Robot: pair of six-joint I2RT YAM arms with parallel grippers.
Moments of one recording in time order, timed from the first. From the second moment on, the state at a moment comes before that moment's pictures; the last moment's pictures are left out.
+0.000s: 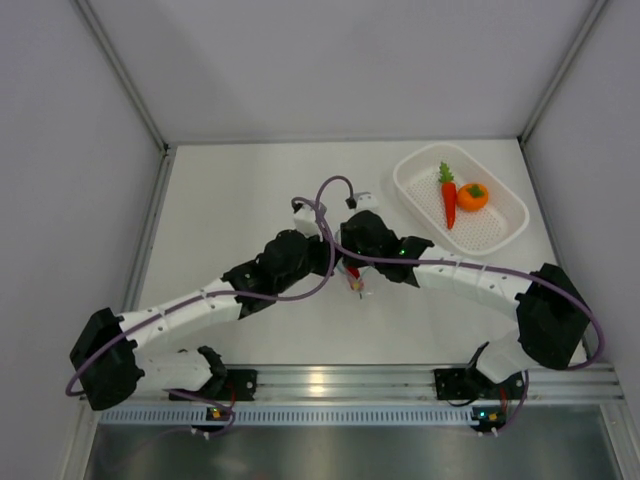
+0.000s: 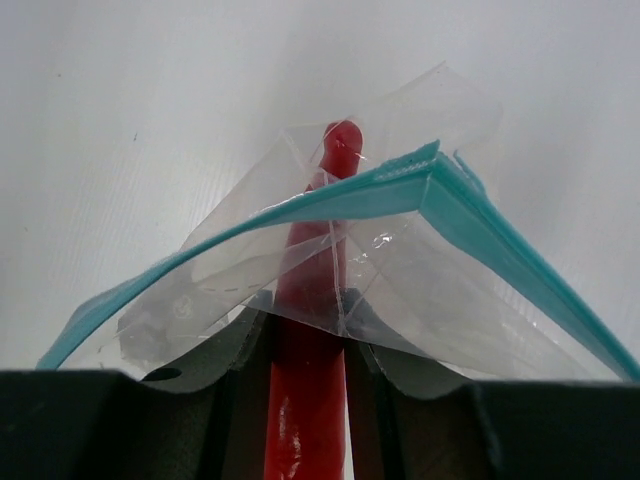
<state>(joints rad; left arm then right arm) -0.91 1.20 0.78 0.08 -0.17 -0.52 0.89 1.48 1.02 -0.24 0.29 0.53</state>
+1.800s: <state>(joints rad) -1.01 0.90 0.54 0.12 -0.04 -0.24 0.89 1.55 1.04 -0.10 0.13 0.73</state>
